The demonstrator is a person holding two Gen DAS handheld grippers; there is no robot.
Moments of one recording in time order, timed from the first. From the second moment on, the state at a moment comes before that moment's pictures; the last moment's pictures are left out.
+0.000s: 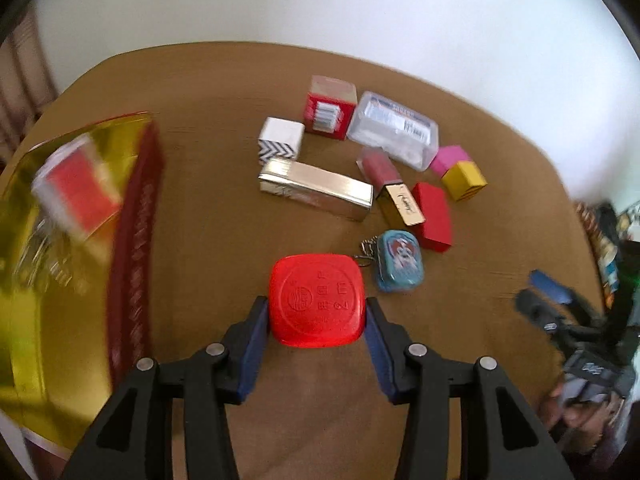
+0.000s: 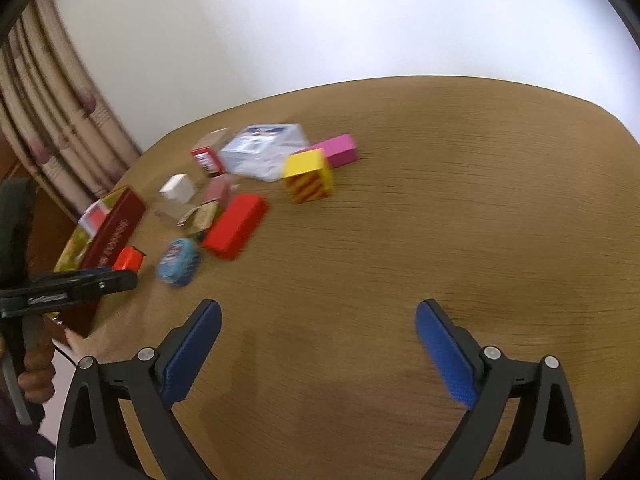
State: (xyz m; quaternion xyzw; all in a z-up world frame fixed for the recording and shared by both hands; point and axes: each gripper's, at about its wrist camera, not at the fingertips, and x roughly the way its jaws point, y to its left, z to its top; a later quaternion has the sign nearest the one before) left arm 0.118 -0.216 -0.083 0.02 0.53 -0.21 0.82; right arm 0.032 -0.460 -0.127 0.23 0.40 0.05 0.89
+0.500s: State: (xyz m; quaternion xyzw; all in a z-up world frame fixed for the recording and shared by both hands) left arm 0.090 -0.093 -0.020 -0.04 0.47 -0.10 0.87; right arm 0.110 -0.366 -0.112 0.21 0.46 0.10 0.86
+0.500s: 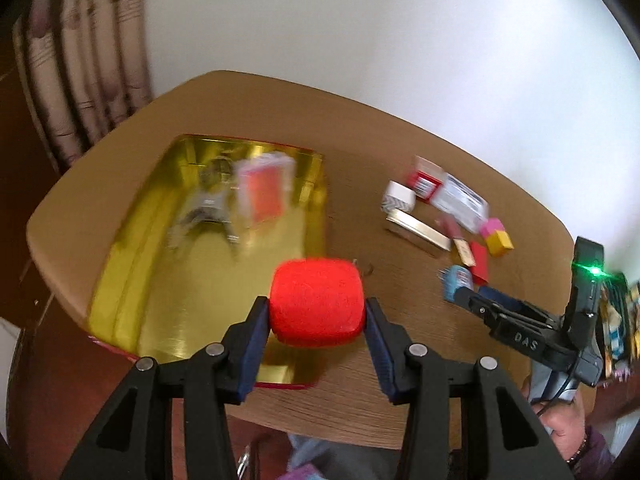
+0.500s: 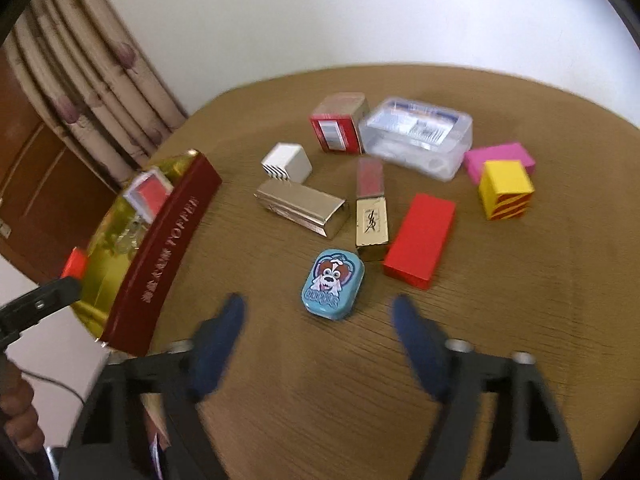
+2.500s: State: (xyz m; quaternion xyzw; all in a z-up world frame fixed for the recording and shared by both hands) left arm 0.041 0.063 -0.031 -0.16 0.40 0.11 0.90; right arm 0.197 -0.119 -0.055 0.13 0.48 0.28 0.82
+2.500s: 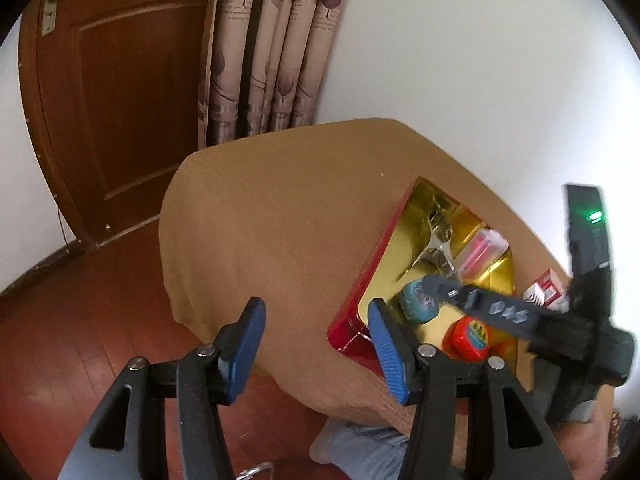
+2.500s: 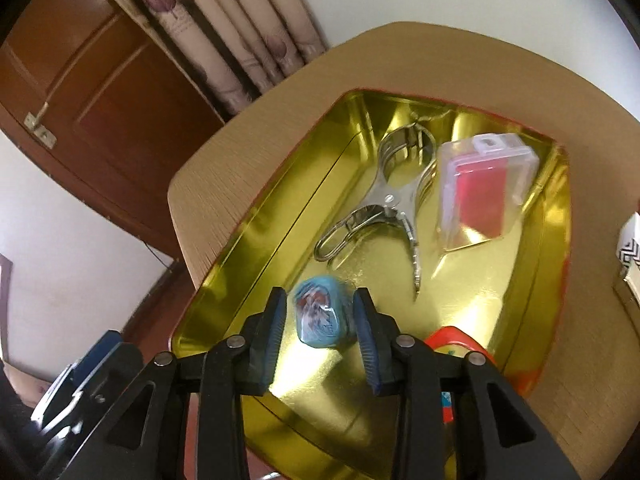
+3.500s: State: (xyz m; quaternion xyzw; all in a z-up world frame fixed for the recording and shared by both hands) left arm 0.132 -0.185 -0.023 -0.16 0.56 -0.16 0.80; right arm 0.017 -0.495 -0.147 0.11 0.42 -0.10 0.90
